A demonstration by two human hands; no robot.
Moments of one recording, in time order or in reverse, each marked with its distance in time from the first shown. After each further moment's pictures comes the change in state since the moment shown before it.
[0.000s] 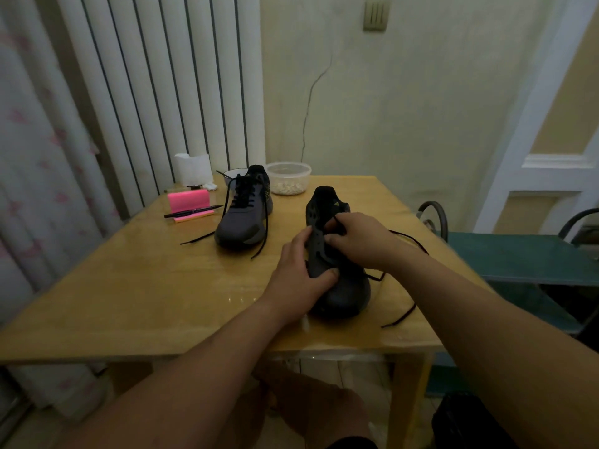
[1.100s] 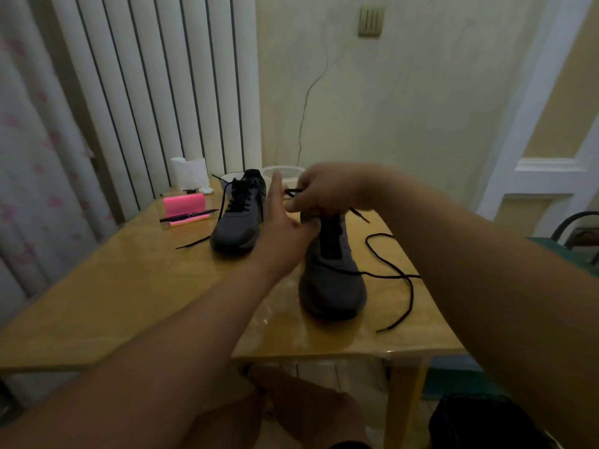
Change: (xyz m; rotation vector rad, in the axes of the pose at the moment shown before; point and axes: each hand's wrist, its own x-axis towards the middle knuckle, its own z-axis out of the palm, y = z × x) left_hand 0.031 0.058 -0.037 -0.275 0.197 0.083; right_hand 0.033 -0.078 -0.068 0.000 -0.271 -0.049
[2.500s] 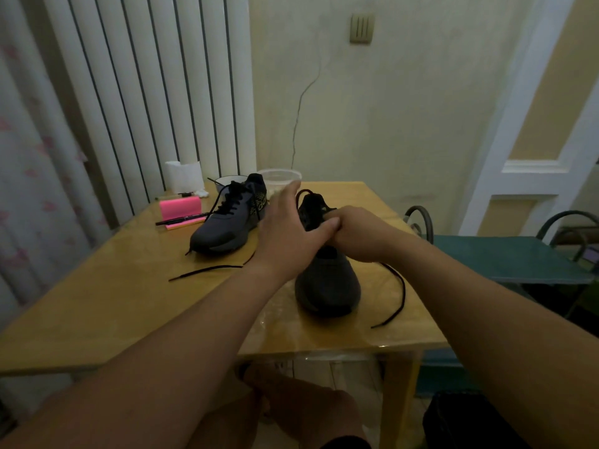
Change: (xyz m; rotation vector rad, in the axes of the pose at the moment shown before) left_hand -0.014 0.027 0.006 0.458 0.012 0.133; right_hand -0.041 0.057 0.051 -0.071 0.237 -0.036
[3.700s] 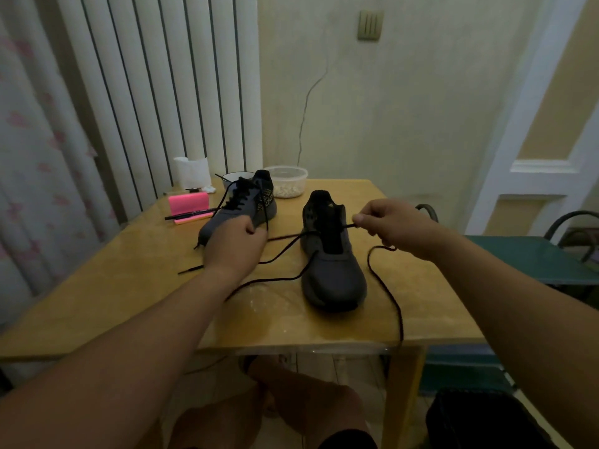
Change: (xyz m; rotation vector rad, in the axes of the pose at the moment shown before) left_hand -0.006 -0.075 -0.041 0.257 0.120 -0.306; right_hand -0.012 0.048 -0.019 0.319 0.074 0.087
